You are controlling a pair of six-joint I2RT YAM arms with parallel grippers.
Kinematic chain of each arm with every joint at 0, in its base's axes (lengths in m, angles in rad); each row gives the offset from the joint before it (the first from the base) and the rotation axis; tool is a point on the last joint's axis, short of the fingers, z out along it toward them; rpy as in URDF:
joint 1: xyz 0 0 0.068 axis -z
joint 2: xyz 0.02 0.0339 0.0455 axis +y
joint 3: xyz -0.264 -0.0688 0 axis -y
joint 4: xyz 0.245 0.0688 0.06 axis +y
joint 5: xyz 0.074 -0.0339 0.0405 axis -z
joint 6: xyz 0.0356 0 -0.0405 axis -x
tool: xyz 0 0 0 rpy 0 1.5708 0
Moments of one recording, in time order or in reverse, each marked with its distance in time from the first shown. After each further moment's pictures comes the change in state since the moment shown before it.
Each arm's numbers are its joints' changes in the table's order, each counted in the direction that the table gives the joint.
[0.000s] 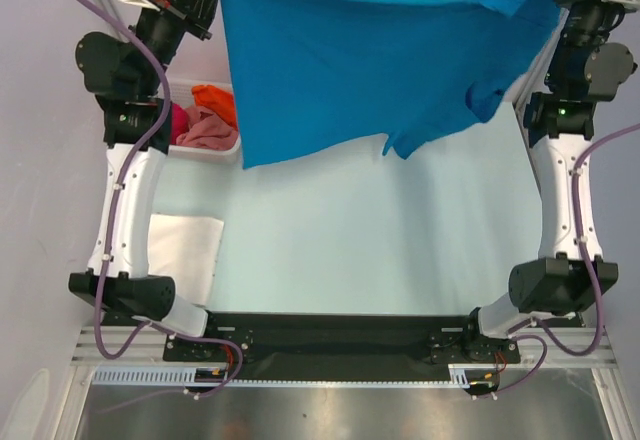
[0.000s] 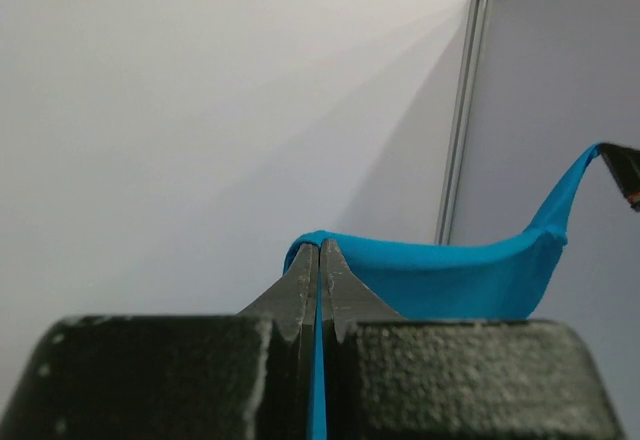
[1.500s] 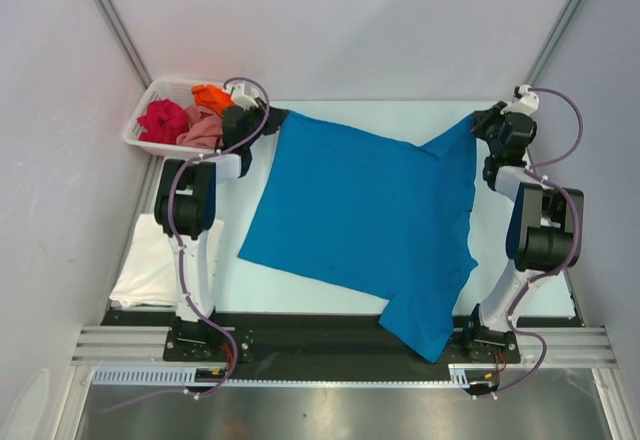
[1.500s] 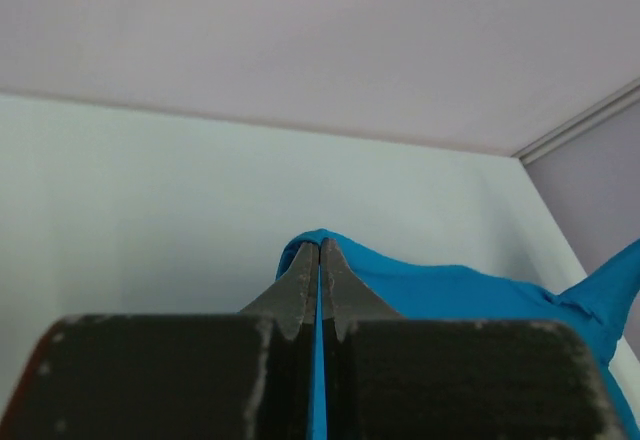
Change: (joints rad) left arm 0.017 0.693 -0.520 -0.433 -0.106 0.172; right arm 0.064 0.233 -0.750 -0.043 -0.238 -0.156
